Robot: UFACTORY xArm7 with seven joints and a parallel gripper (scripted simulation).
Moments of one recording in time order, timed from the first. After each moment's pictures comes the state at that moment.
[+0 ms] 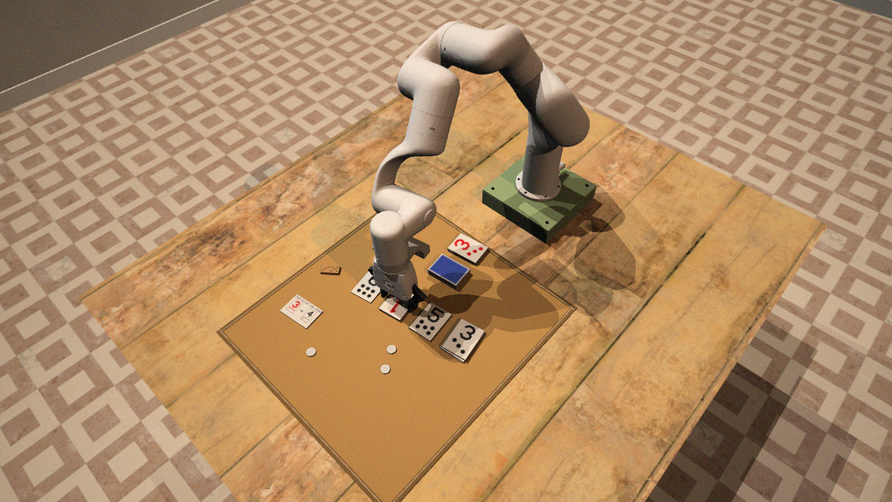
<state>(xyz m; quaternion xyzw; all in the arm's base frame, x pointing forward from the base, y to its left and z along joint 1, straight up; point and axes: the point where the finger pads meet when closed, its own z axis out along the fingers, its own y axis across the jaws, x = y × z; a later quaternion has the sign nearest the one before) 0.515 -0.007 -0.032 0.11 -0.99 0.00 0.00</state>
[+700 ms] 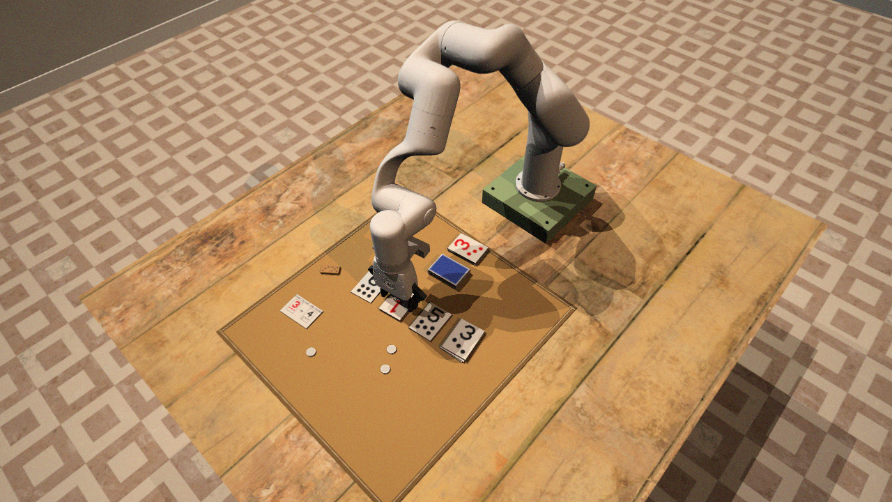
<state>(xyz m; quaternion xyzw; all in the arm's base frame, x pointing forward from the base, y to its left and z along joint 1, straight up) 0.515 -0.007 -0.030 0.11 -0.99 0.00 0.00</state>
